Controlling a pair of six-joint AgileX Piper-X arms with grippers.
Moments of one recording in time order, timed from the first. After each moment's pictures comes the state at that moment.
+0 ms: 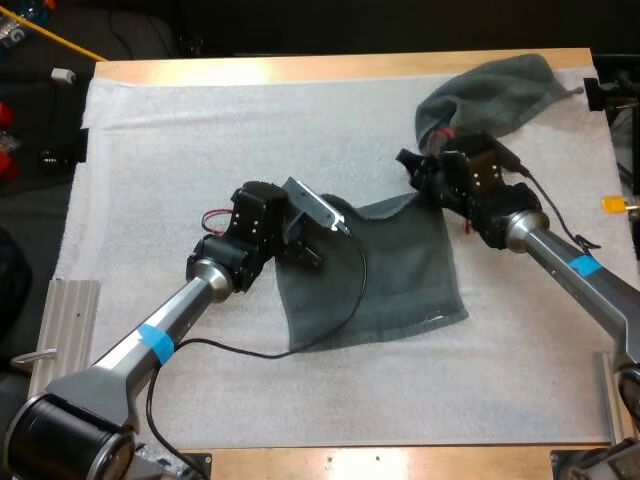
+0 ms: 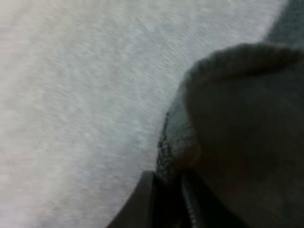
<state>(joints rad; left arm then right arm) -0.41 1.53 -0.86 0.23 -0.03 -1.46 0.43 1.72 -1.11 0.18 -0.02 -0.94</state>
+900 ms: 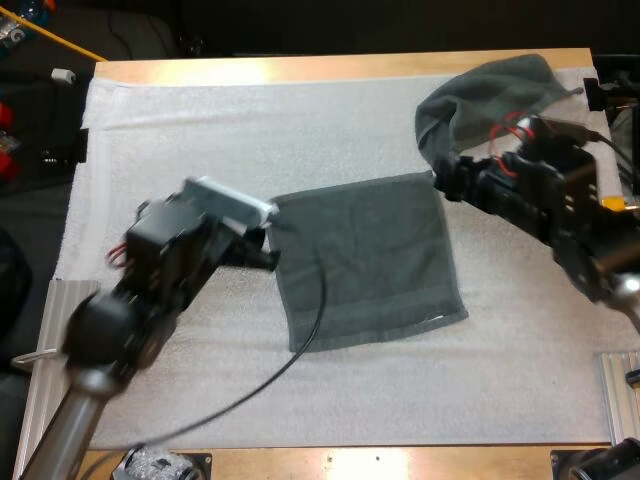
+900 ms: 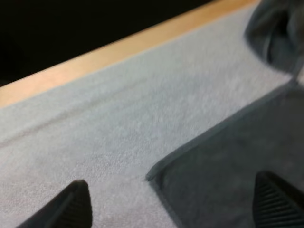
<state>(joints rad) -0.41 0.87 -1.00 0.78 -0.10 -1.75 0.43 1.18 -1.11 0.61 -0.05 -1.36</state>
